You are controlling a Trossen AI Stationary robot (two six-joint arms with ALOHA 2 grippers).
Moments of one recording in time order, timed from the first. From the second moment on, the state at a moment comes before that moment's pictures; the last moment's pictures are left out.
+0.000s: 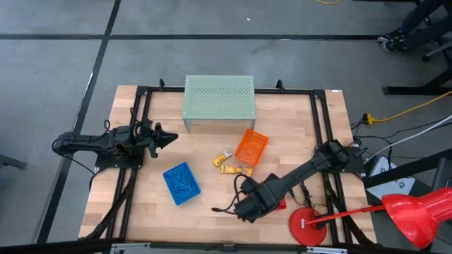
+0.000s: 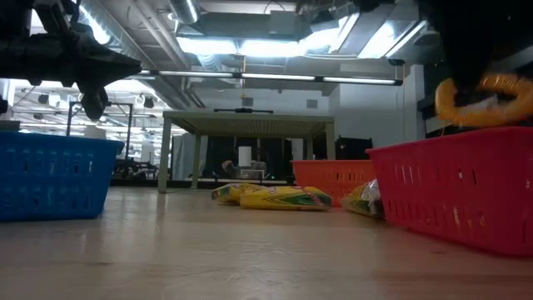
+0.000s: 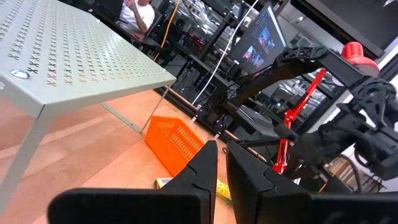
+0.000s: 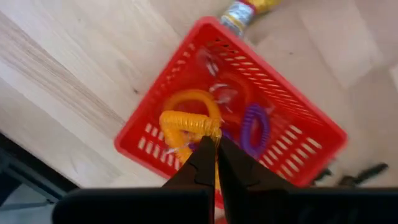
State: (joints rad) left arm -0.03 0.00 0.01 0.04 -0.21 -0.61; right arm 0.57 2.10 1.86 -1.39 0.04 1.27
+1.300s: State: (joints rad) left arm -0.04 0.00 0.01 0.05 -0.22 -0.61; right arm 0.56 1.66 1.05 -0.53 0.02 1.38
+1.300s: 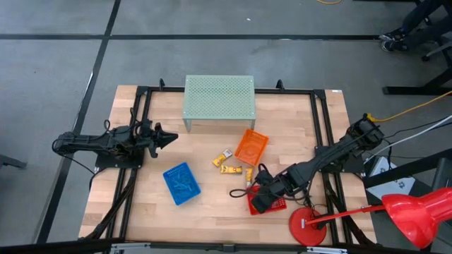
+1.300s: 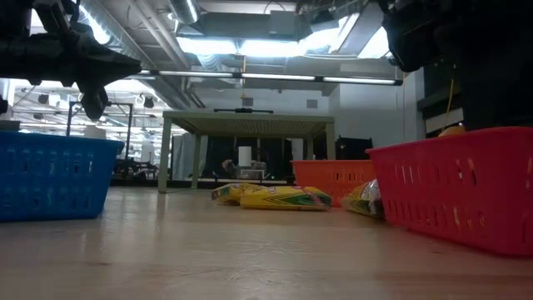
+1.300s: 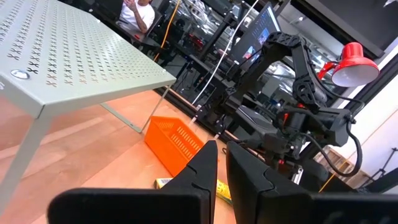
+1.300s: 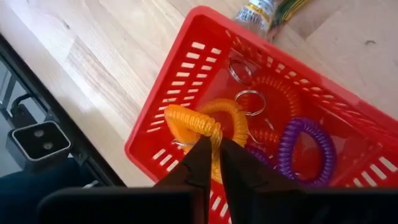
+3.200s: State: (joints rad) left arm -0.01 0.10 0.02 0.33 -0.37 -1.16; right arm 0.44 1.39 1.50 -0.81 0.79 0.90
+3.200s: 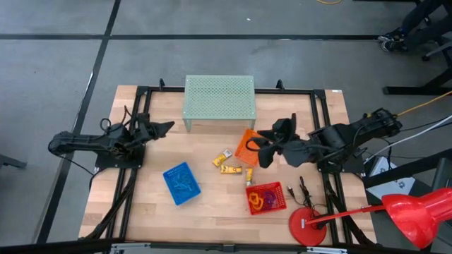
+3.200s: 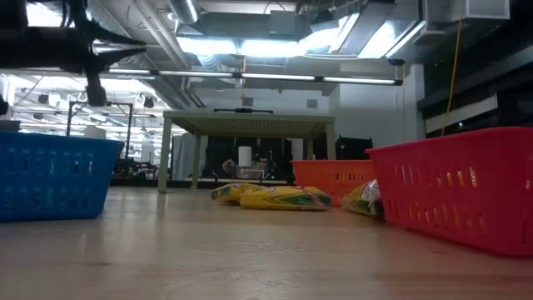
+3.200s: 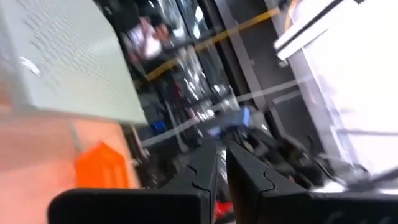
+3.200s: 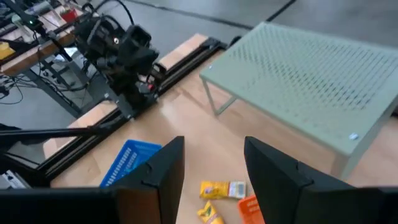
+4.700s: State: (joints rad) left arm -0.15 1.88 1.48 -0.73 -0.36 -1.07; right arm 0.61 1.11 1.49 -0.85 0.94 0.65
